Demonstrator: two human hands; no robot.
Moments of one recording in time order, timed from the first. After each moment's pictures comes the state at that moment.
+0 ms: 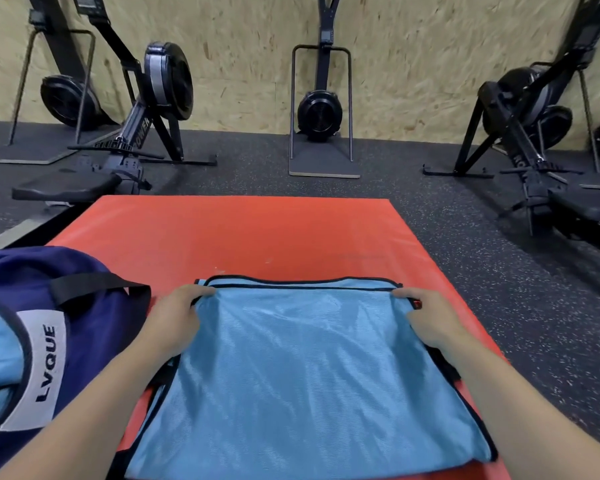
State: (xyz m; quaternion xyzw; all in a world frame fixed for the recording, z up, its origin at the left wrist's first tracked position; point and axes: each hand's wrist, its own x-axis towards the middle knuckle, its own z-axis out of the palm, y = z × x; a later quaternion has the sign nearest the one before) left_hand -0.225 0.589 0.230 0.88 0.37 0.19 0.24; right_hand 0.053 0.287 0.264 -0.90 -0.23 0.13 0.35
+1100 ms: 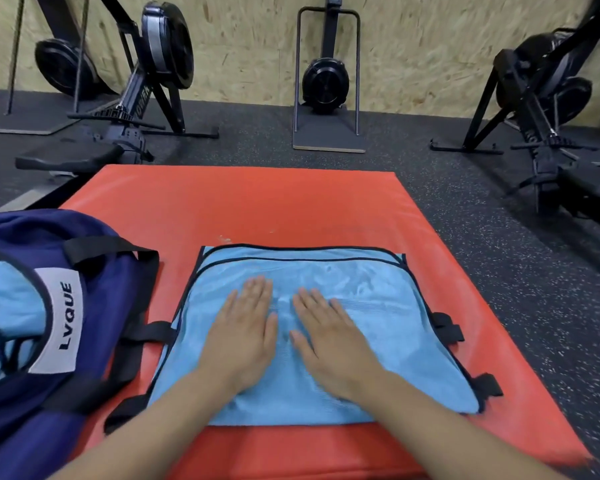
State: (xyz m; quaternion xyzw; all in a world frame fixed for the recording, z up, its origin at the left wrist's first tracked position) left_hand -0.219 0.466 0.195 0.95 0.25 0.14 0.09; right_hand -0.091 0.328 0.209 -0.82 -0.56 0.05 0.12
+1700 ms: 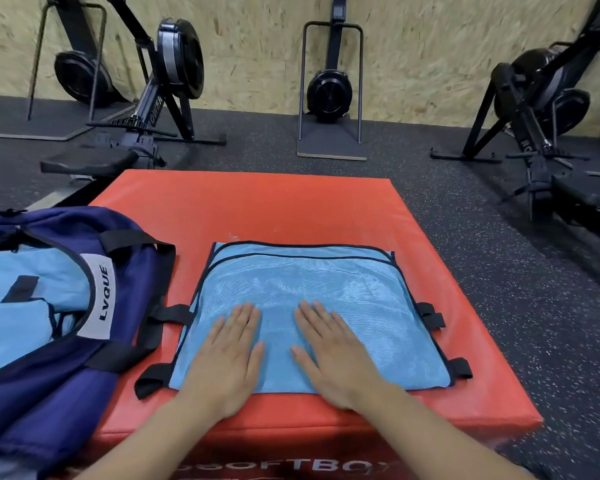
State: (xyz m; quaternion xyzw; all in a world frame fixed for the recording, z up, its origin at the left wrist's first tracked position) left_hand -0.288 0.429 0.192 0.96 0.25 0.12 0.04; right_hand -0.119 0.283 0.207 -0.81 -0.58 0.06 0.11
